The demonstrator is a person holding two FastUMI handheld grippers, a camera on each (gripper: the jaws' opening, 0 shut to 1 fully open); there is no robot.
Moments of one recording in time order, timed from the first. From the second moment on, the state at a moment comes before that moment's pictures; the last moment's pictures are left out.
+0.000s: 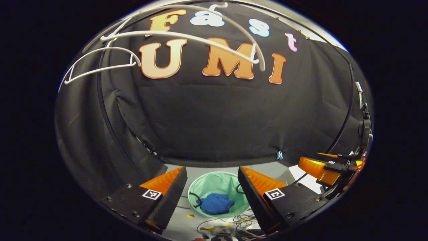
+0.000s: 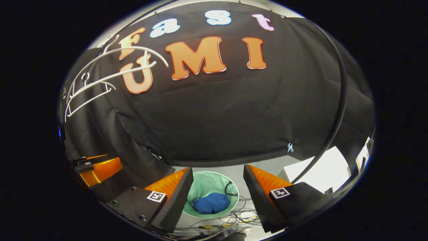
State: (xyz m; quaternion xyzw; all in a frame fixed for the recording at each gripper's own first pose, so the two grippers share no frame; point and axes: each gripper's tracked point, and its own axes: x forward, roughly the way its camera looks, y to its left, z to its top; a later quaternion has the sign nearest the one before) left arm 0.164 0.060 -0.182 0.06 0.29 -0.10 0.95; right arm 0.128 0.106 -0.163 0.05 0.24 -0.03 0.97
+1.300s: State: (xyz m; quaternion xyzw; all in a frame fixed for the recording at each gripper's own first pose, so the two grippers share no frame) left arm 0.178 0.048 -0.003 0.03 0.05 -0.09 0.99; right arm 0.107 0.099 0.000 0.00 0.01 0.00 1.00
